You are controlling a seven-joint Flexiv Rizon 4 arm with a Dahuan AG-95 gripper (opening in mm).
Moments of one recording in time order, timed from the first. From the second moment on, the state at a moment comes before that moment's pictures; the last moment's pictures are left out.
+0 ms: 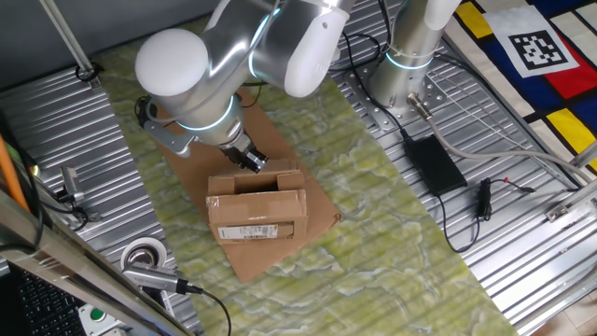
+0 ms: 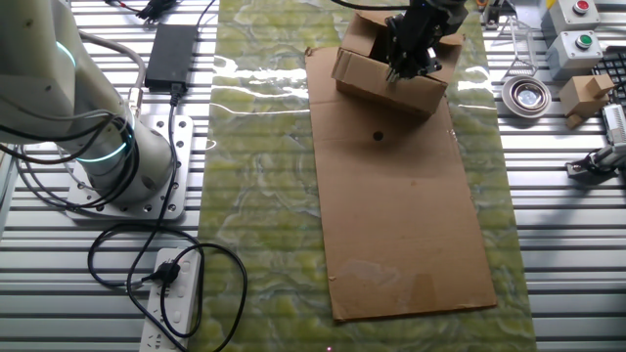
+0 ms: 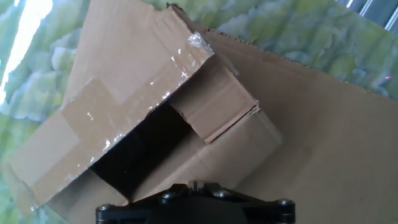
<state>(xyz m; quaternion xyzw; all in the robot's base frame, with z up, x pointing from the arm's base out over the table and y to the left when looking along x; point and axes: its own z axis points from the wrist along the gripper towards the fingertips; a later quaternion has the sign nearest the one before) 0.503 0.109 0.147 0.20 -0.97 0.01 0.11</state>
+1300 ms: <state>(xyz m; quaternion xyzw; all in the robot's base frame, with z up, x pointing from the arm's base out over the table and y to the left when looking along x) 0.505 0.120 0.155 0.13 -0.99 0.00 0.11</state>
